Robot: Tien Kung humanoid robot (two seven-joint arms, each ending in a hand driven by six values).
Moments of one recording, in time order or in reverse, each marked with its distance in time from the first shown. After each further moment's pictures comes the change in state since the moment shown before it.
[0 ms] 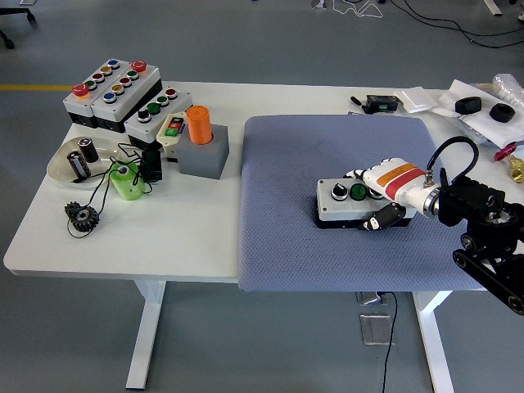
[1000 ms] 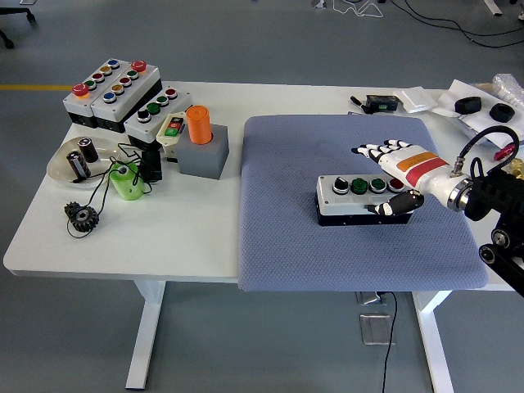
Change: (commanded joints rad) left arm 0.002 0.003 -0.007 0.000 0.018 -0.002 0.003; right arm -0.136 -0.127 0.258 0.259 0.119 -0.002 0.002
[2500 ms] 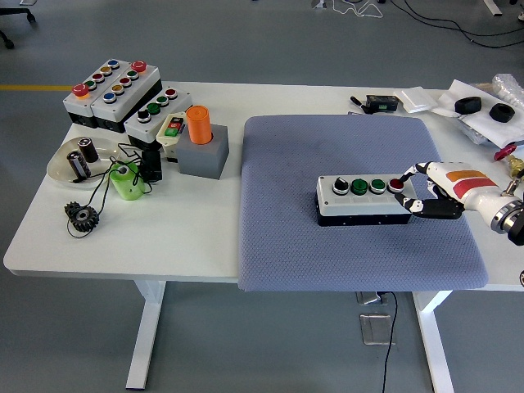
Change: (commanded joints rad) left arm 0.000 -0.002 -0.009 0.000 0.018 0.000 0.005; right arm -0.143 -0.103 0.023 0.069 0.185 -0.029 -0.093
